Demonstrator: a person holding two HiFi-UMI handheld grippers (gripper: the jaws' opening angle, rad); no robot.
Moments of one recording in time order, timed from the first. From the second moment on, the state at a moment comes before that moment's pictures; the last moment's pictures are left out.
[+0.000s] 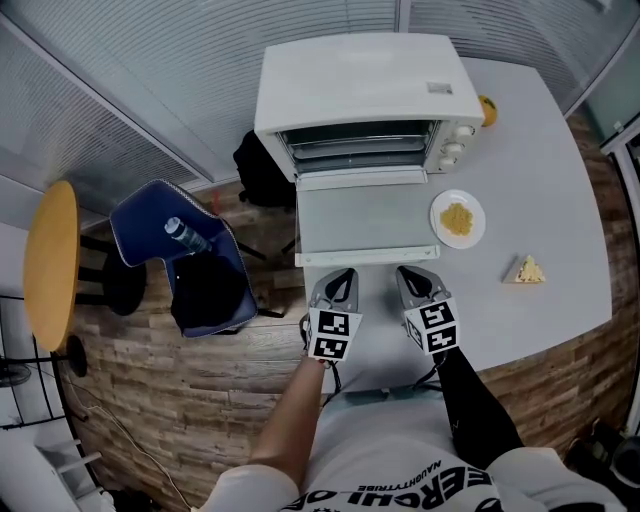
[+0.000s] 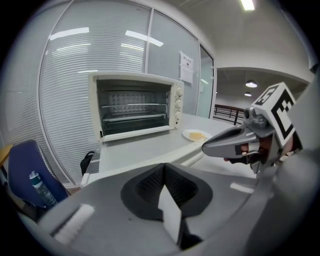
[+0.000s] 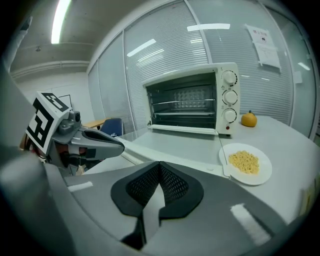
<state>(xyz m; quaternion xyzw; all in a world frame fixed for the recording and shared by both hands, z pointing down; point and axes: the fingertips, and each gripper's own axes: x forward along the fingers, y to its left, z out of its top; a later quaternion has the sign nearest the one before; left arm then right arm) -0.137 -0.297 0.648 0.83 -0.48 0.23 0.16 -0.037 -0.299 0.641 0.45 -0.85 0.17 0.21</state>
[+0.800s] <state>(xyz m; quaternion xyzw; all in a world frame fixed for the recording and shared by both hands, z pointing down) -0.156 -0.319 0.670 0.79 -0.54 0.24 0.17 -0.023 -0.322 0.659 0.48 -0.83 0.18 0.22</state>
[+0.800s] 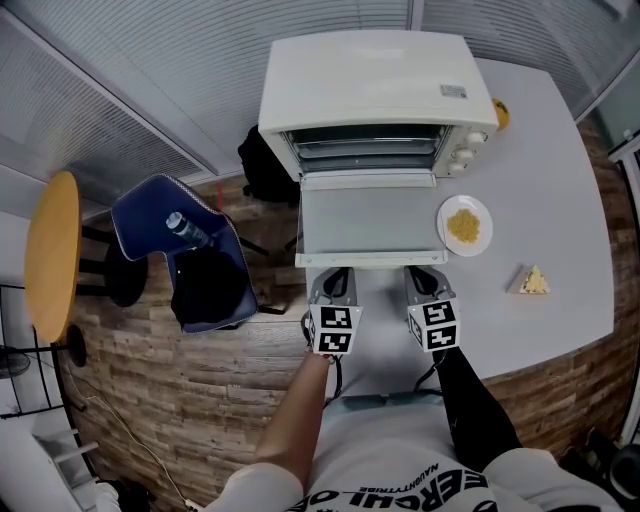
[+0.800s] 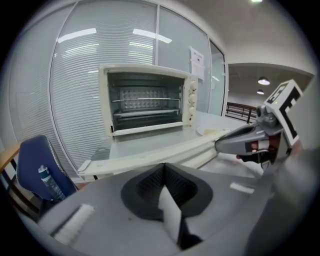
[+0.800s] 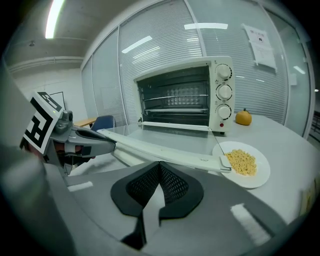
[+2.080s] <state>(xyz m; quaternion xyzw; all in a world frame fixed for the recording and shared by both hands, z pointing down) -0.166 -0.377 0.547 0.81 -0.56 0.15 0.06 -0.022 -0.374 0.538 0.55 -0.82 0.08 0.14</state>
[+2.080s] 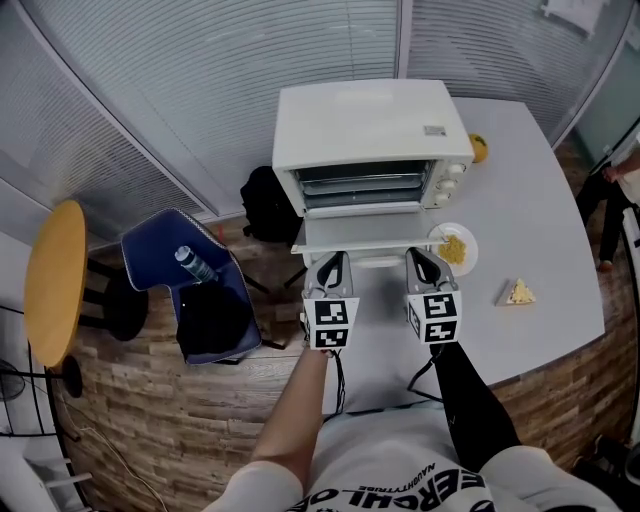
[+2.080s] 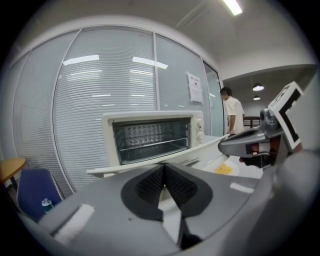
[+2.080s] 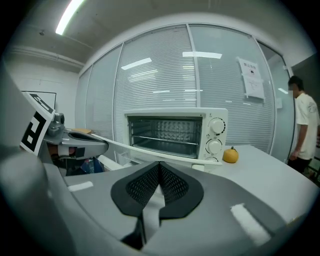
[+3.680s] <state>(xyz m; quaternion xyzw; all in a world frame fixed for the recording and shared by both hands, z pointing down) -0.178 -0.504 0.450 0.80 -0.58 0.14 0.02 -0.026 -0.494 0.437 0.55 -0.83 -0.01 0.13</state>
